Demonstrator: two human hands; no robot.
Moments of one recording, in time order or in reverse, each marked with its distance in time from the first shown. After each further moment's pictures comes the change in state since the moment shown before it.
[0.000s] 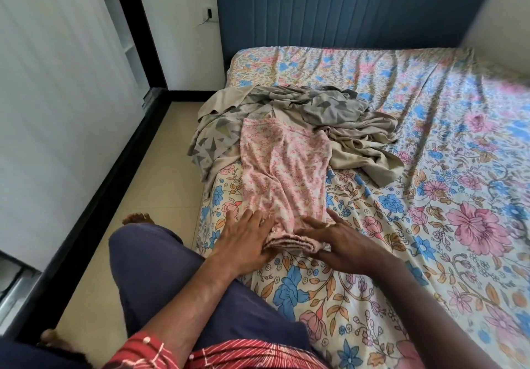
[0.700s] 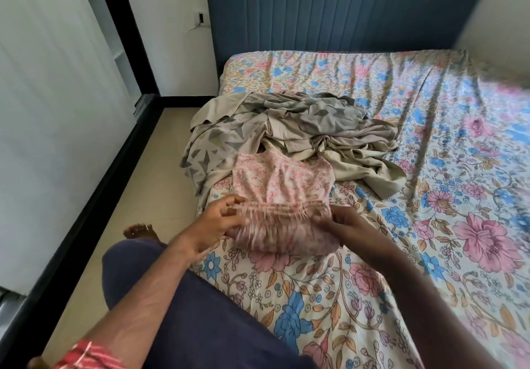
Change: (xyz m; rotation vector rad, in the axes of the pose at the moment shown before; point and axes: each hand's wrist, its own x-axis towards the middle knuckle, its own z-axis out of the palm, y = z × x) left_hand 0.018 -0.071 -0.047 -1.557 0.002 -0.105; right_hand 0.019 -0.005 -0.049 1.003 0.238 0.322
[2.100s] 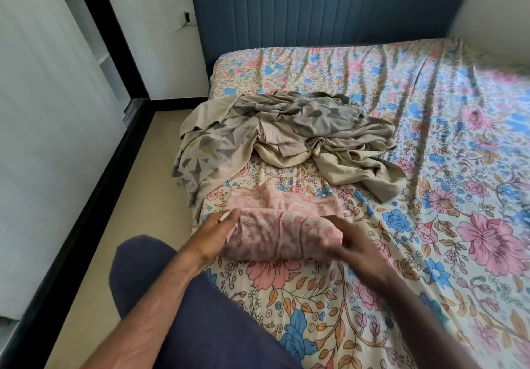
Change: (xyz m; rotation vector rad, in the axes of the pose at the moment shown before) left_hand 0.013 0.012 0.014 0.158 0.119 -0.069; right_hand -0.008 0.022 0.007 0.021 0.126 -0.145
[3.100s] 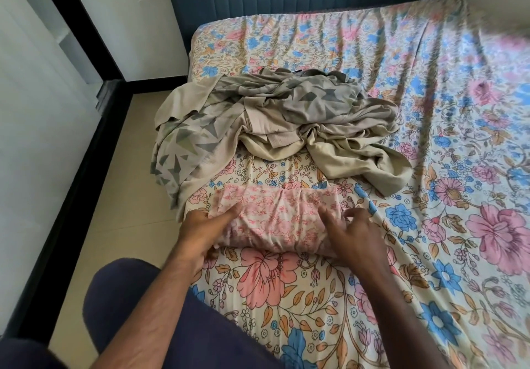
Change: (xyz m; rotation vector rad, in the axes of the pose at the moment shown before) left_hand 0.070 -0.016 0.003 -0.027 0.291 -0.289; right_hand 0.049 0.011 0.004 -0.500 0.483 0.624
